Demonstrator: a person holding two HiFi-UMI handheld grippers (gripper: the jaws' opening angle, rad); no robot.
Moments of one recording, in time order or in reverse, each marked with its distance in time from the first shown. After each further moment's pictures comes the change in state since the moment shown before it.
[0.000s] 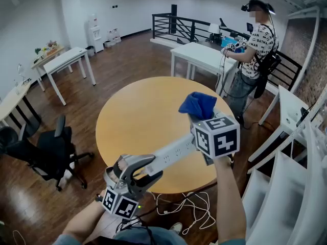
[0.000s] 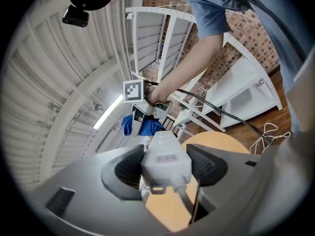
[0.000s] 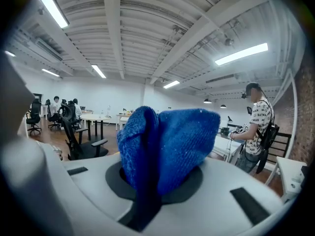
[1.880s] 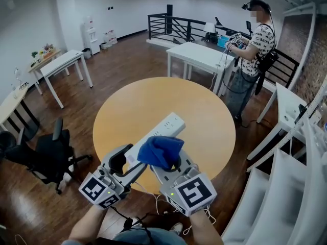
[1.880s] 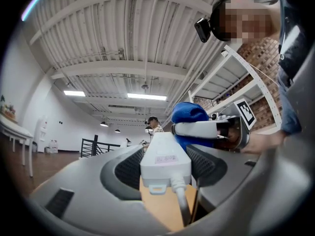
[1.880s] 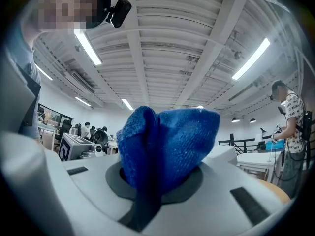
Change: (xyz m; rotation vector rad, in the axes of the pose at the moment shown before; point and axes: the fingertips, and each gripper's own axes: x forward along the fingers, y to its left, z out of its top) left arm -0.025 0.073 -0.036 -0.935 -0.254 0.135; right arm -0.066 0.163 -0.002 0.026 -0.391 0.332
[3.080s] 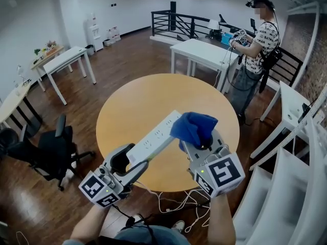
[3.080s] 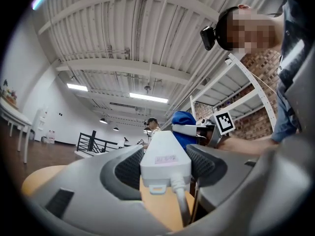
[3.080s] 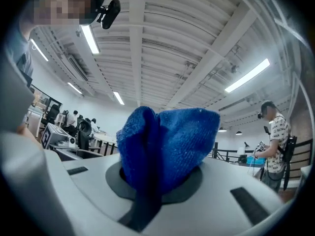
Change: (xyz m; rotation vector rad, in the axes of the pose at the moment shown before) left arm -0.010 -0.001 -0.003 -0.098 -0.029 -0.013; right arm -0.025 -0.091 0.027 -0.160 -0.031 -0.171
